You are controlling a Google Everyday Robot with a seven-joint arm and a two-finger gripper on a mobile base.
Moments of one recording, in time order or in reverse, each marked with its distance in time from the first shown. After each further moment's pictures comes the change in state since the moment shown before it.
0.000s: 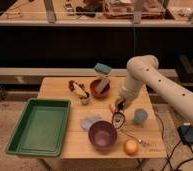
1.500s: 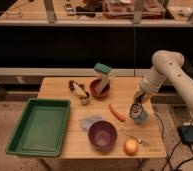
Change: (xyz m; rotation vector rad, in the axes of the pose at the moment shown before) arm 0.062 0.084 -0.014 0.028 0.007 0.149
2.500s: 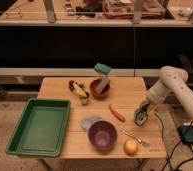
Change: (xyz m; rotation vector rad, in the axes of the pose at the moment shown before) arm 0.028 0.062 0.069 0.022 -0.027 0.084
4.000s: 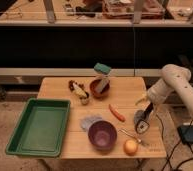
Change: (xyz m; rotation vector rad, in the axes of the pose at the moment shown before) arm -0.015 -0.013 -0.020 0.026 -0.019 -0.039
